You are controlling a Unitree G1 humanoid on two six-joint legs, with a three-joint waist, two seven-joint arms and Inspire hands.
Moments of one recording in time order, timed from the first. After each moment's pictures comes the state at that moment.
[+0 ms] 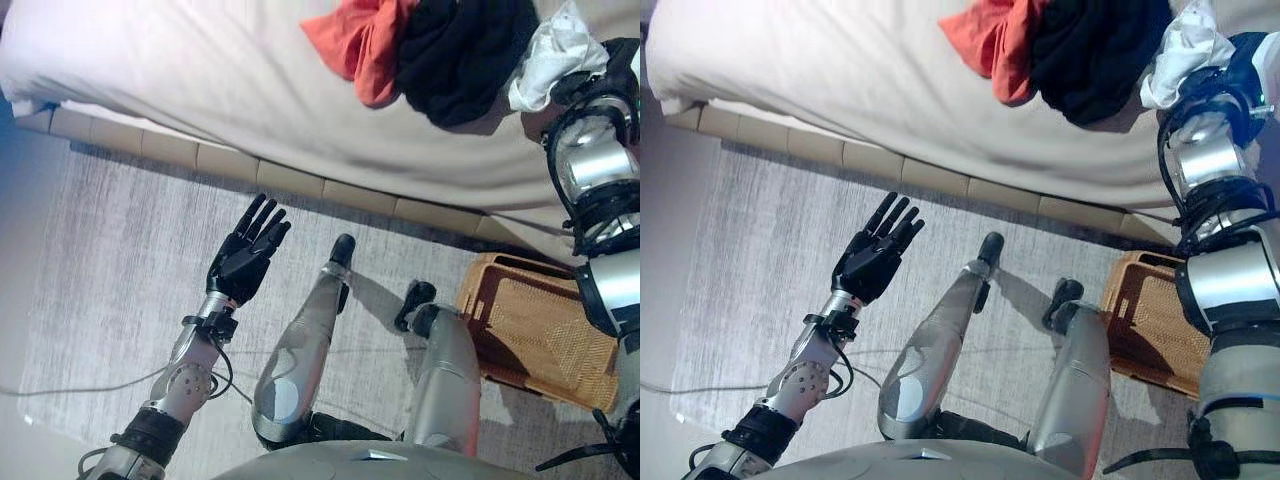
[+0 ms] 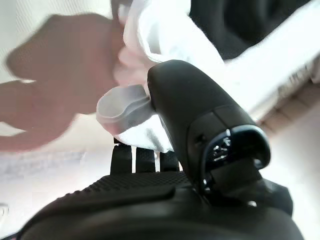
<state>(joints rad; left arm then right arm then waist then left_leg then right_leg) -0.01 0.43 -0.31 0.17 -1.25 -0.23 -0.27 -1.13 -0.82 0.40 0.99 0.21 0.20 -0.54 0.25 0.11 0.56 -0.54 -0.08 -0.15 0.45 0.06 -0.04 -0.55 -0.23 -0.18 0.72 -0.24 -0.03</state>
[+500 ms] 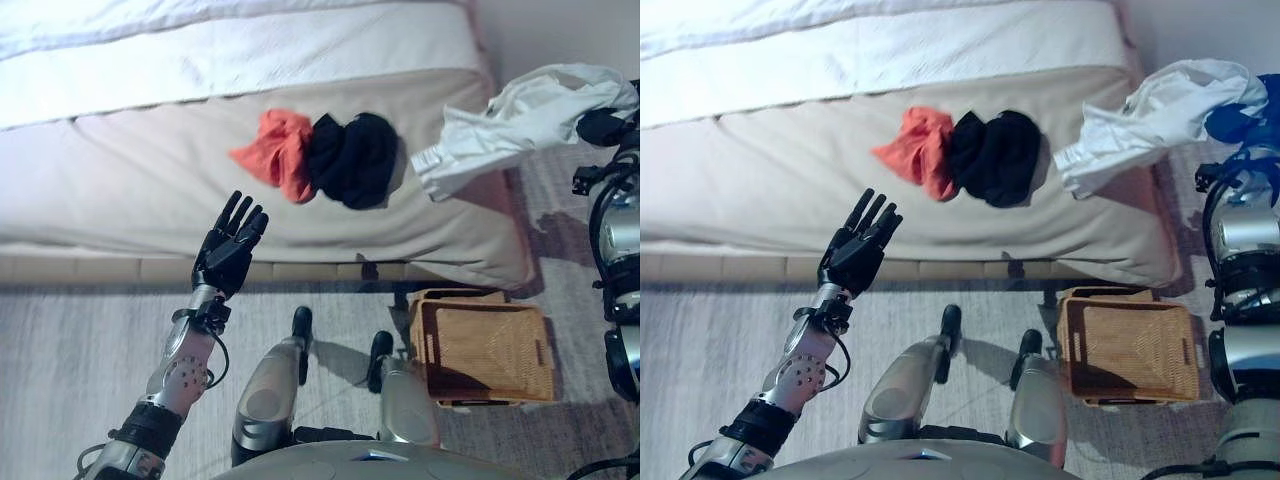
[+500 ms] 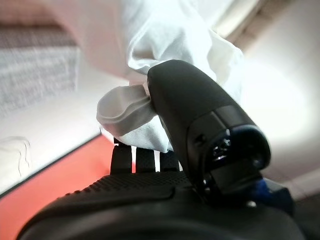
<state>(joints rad) -0.02 0.42 -0.26 0.20 -1.13 -0.24 -0.11 -0.64 -0.90 0.06 0.63 0.23 0.04 -0.44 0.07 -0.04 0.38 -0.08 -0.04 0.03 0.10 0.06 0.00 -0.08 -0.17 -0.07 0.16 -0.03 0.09</state>
